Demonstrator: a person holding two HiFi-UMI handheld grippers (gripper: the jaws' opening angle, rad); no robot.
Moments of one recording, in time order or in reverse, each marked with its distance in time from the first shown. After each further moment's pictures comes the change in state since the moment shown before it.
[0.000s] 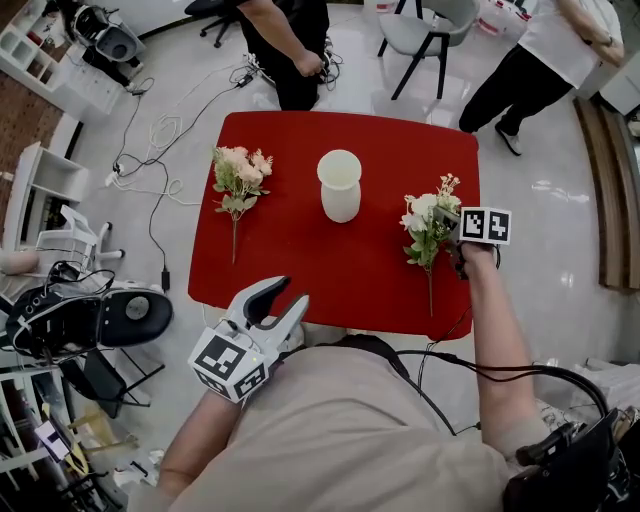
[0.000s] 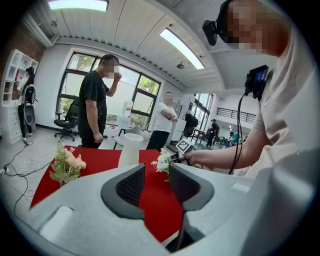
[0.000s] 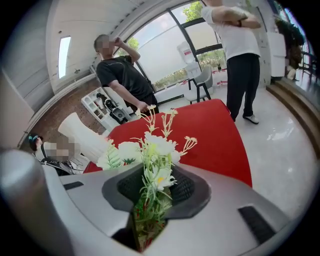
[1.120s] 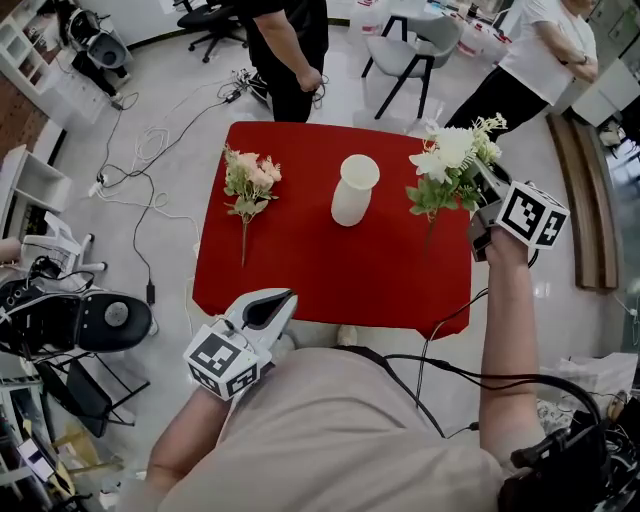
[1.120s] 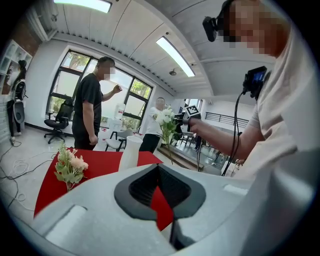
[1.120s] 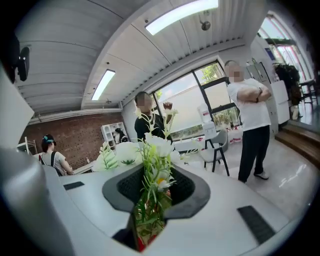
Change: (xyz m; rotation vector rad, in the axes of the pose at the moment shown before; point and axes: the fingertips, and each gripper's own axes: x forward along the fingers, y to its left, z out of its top) left arm -0.069 0.018 -0.010 0.019 -0.045 -0.129; right arm -0.187 0.205 0.157 -0.209 -0.570 0.053
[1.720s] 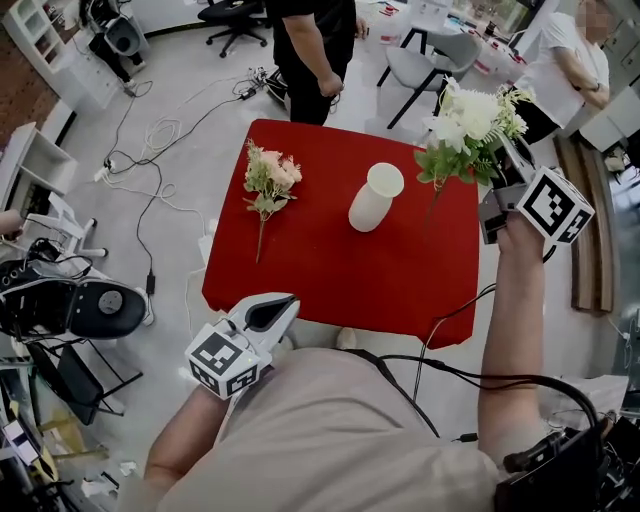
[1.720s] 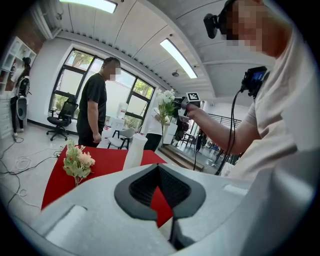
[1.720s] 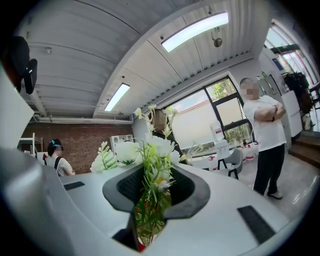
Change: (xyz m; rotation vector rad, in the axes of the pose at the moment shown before) left arm -0.033 0.016 -0.005 -0.033 0.000 0.006; right arm 0.018 0.087 0.094 -0.080 -0.187 0.092
